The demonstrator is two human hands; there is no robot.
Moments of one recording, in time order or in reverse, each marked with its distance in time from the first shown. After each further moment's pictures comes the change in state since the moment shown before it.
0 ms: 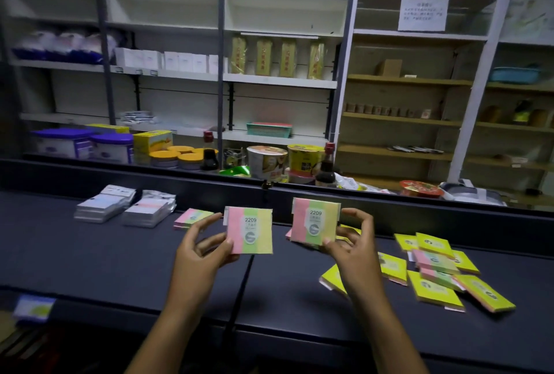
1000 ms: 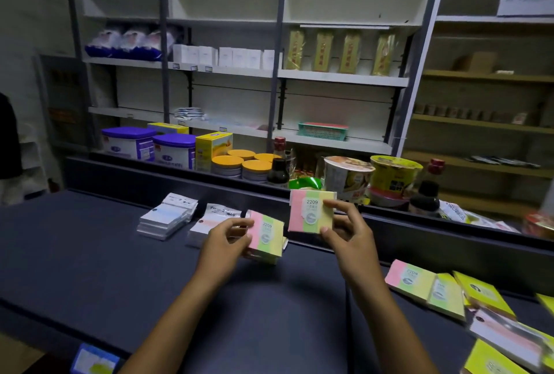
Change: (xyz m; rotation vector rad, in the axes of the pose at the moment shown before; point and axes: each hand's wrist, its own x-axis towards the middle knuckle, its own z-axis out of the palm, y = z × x) left_hand 0.179 -0.037 -0.130 0.422 0.024 -0.054; right_hand 0.092 0.032 0.207 0.039 -0.233 0.014
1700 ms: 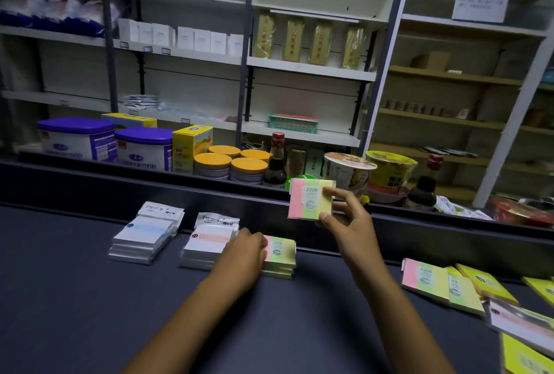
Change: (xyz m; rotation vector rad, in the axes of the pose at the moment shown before) left_hand 0.074 -0.049 -0.001 0.845 -0.381 0.222; right_hand 0.045 0.013 0.056 -0.108 0.127 0.016
